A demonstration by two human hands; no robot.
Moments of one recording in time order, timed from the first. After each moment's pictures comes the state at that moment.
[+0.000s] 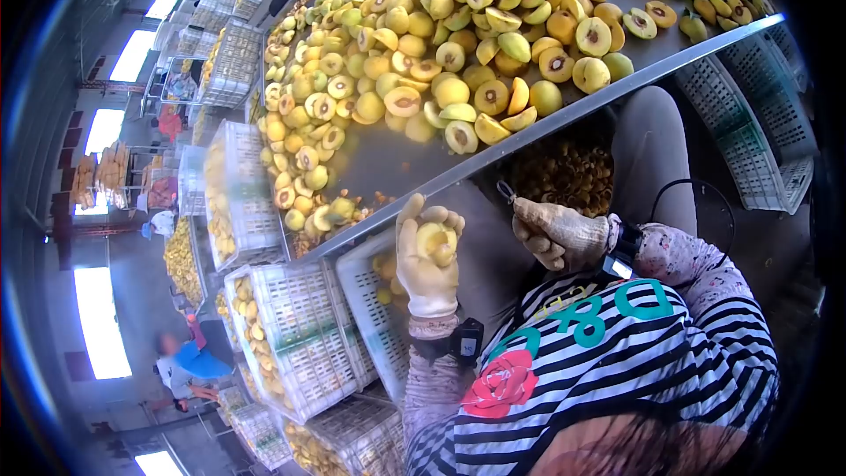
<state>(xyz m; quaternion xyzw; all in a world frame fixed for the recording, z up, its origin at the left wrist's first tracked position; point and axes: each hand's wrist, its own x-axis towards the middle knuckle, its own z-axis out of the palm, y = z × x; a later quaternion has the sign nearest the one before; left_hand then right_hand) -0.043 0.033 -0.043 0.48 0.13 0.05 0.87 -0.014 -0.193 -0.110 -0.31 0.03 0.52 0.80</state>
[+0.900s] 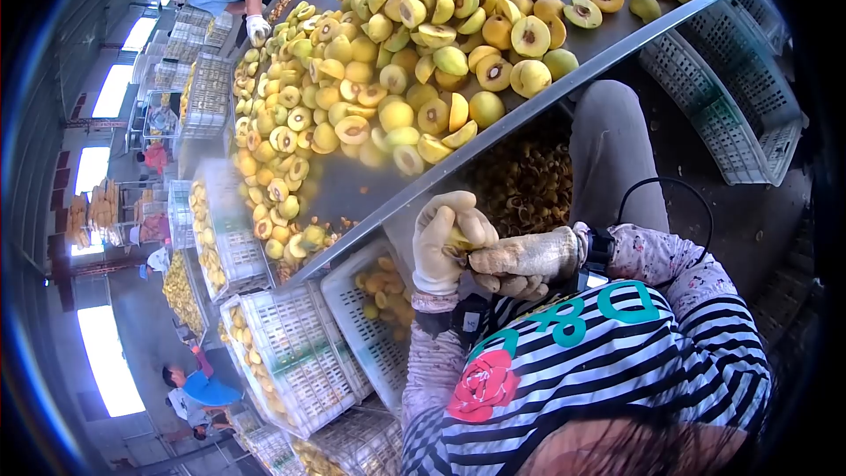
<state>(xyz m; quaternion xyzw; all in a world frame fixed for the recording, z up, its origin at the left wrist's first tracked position) -0.005 -0.045 -0.066 0.37 -0.08 -0.19 0.91 -0.021 -0.228 -0.088 -0.25 -0.12 0.64 0.71</state>
